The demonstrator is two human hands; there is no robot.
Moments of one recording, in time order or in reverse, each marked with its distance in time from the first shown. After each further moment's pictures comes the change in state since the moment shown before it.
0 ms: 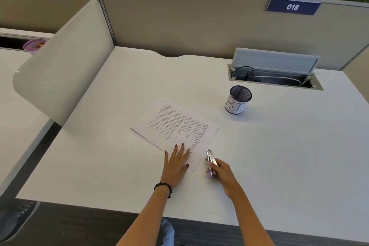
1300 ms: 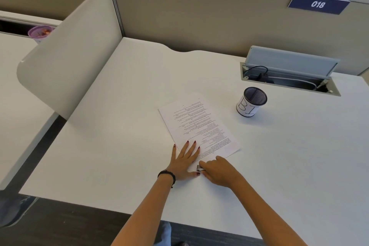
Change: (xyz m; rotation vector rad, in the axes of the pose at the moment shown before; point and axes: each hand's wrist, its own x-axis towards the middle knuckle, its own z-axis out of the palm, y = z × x) left_hand 0.025 -0.019 -0.016 0.098 -0.215 0.193; right_hand 0.034 -0.027 0.027 -1.636 -0.340 -0.764
